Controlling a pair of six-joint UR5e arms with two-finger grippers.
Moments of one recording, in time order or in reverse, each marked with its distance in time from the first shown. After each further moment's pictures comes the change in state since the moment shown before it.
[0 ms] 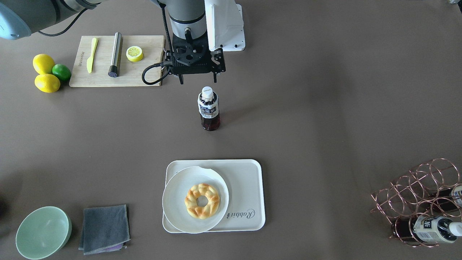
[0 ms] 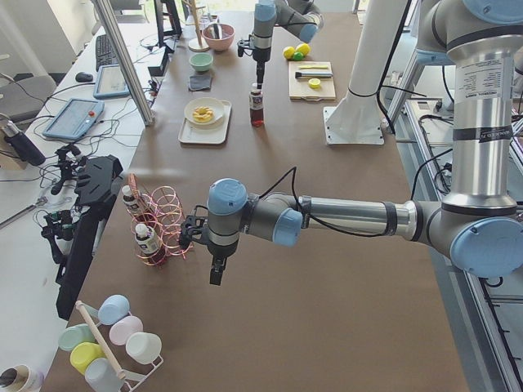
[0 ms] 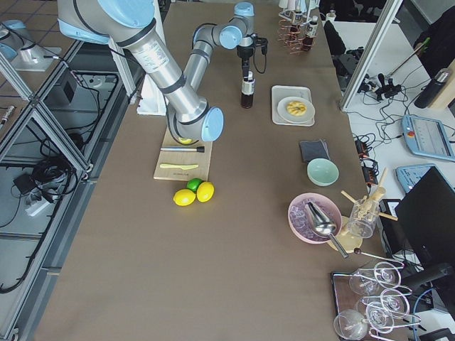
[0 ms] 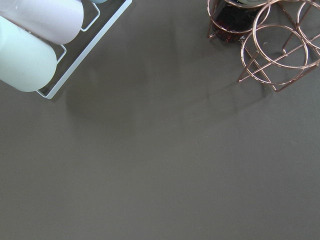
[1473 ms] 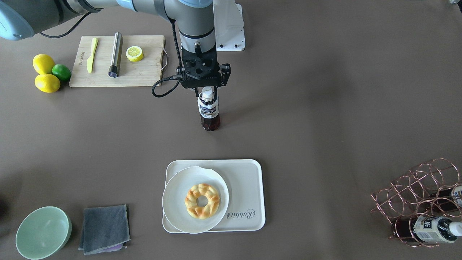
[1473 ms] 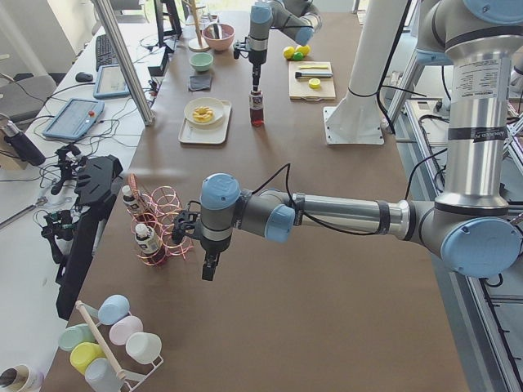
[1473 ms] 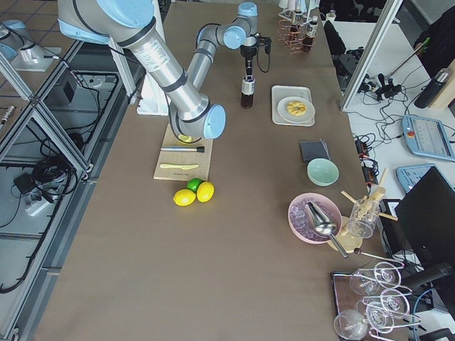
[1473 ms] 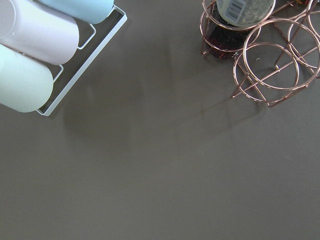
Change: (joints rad) left arm 0.000 -0.037 0.015 0.004 0.003 0.001; right arm 0.012 0.026 -0.051 0.037 0.004 -0.002
